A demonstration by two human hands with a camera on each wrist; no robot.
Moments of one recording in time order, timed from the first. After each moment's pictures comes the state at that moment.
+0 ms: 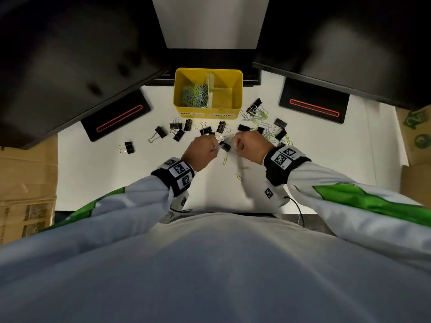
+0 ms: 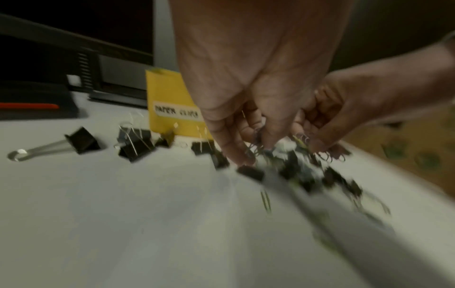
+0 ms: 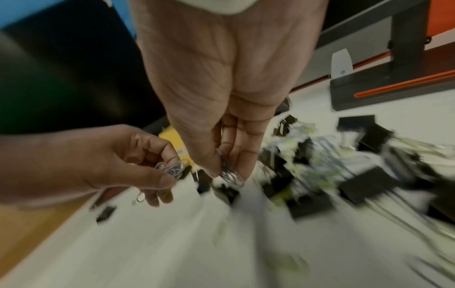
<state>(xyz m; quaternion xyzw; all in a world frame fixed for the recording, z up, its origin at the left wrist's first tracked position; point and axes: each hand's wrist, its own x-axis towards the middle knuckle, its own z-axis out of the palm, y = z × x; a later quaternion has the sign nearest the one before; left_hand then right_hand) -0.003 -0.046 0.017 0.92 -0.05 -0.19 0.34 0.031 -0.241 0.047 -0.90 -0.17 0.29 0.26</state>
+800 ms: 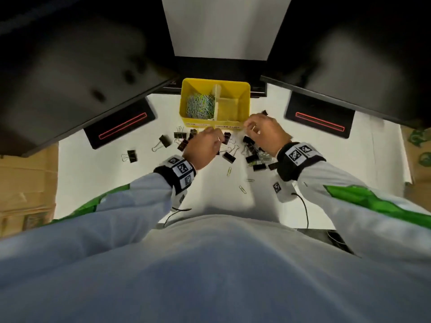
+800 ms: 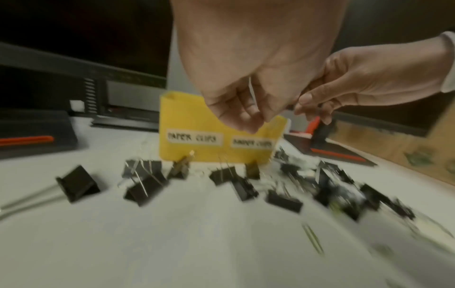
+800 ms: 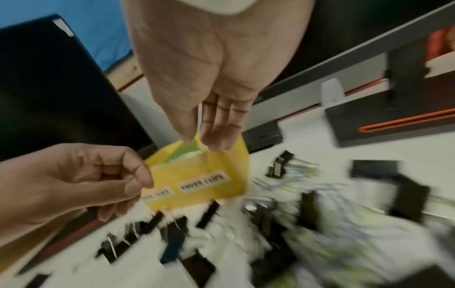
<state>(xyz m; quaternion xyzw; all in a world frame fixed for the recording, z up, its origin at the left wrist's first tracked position) 0.040 -0.031 0.024 0.94 -0.09 -0.11 0.31 0.088 -0.245 0.064 -0.93 -0.16 0.16 0.29</state>
